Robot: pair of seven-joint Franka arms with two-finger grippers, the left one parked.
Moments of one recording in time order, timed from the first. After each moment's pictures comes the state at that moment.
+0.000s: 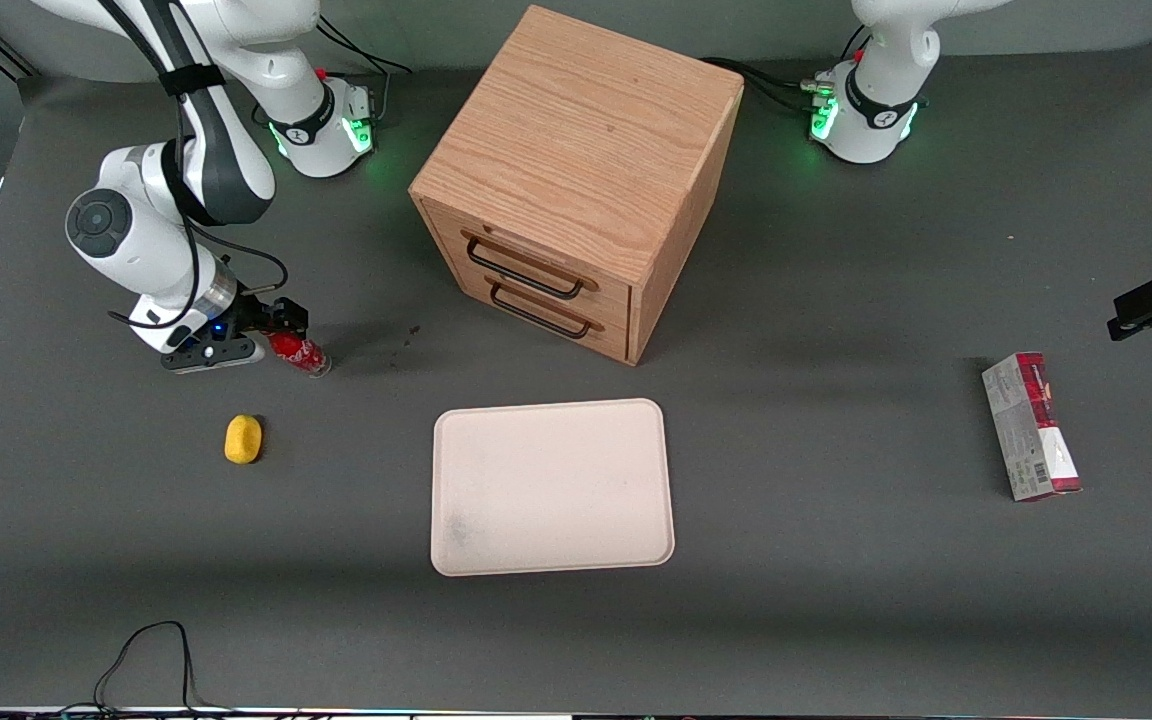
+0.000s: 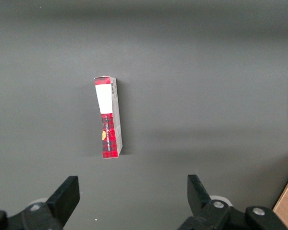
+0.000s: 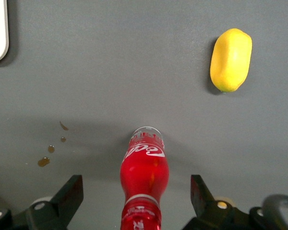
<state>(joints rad) 0.06 -0.03 0.02 -2.42 0.01 2.37 -0.04</state>
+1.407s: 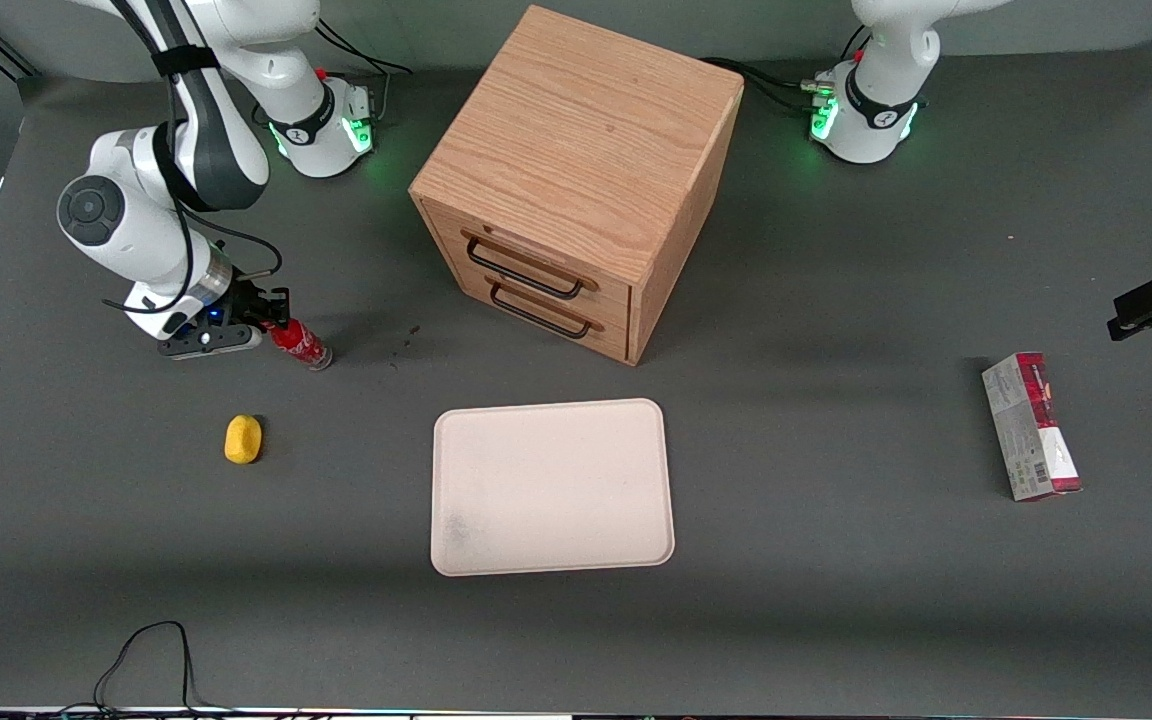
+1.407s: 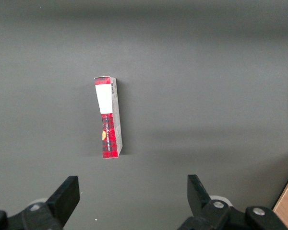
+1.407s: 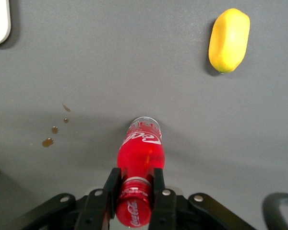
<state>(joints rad) 0.06 -0.09 0.02 -2.41 0.01 2.24 -0.04</state>
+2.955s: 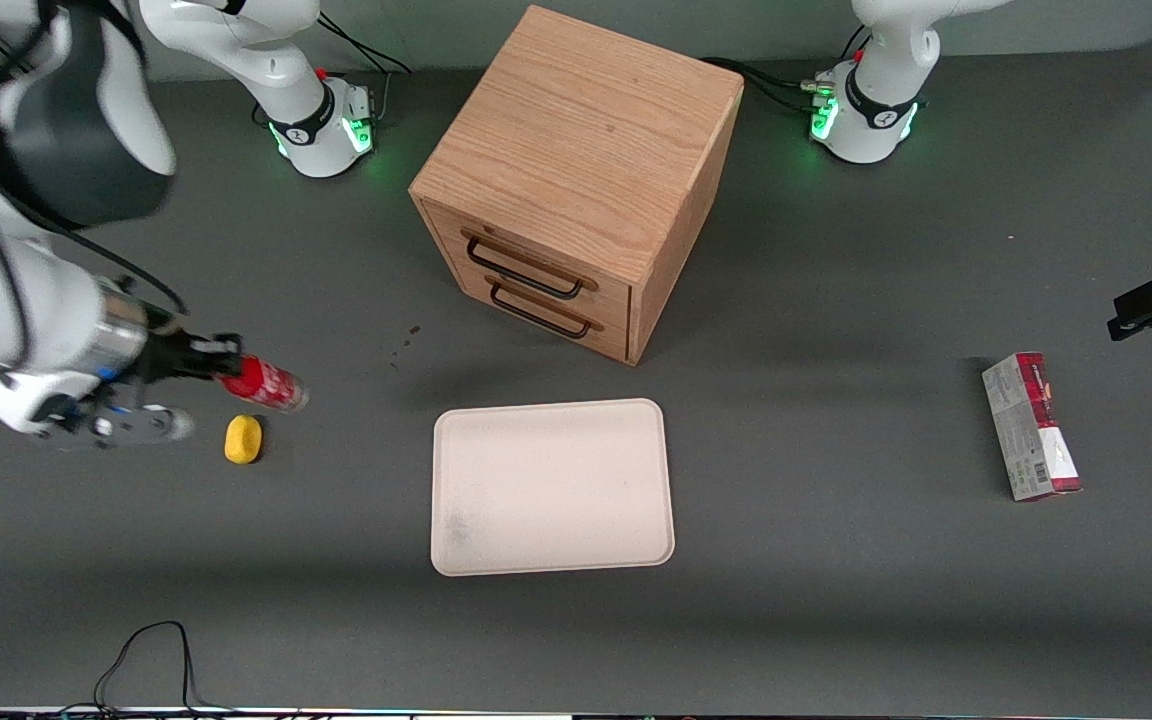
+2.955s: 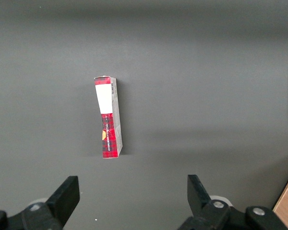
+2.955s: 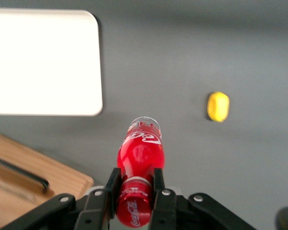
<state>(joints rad) 0.22 0.48 0.05 -1.09 -0.02 1.42 0.23</state>
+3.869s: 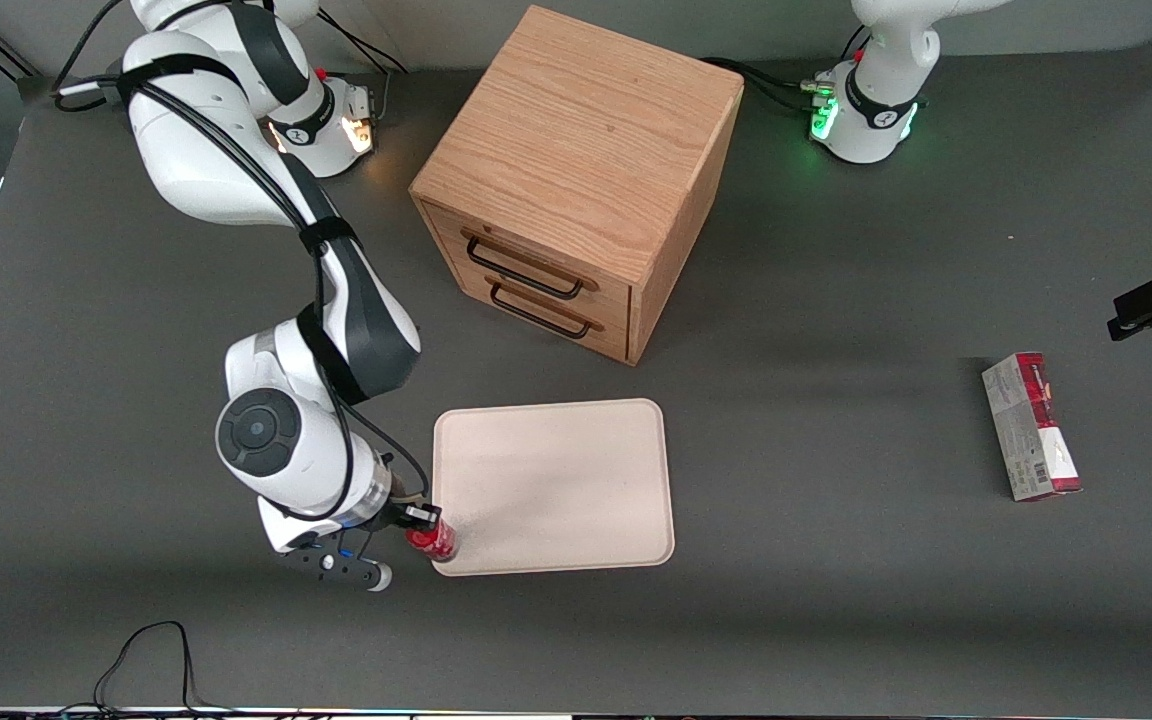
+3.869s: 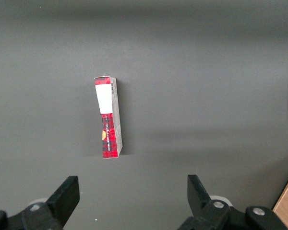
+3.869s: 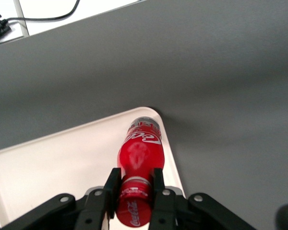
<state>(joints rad) 0.34 0.91 0.05 -0.90 -0.04 1.93 0.66</state>
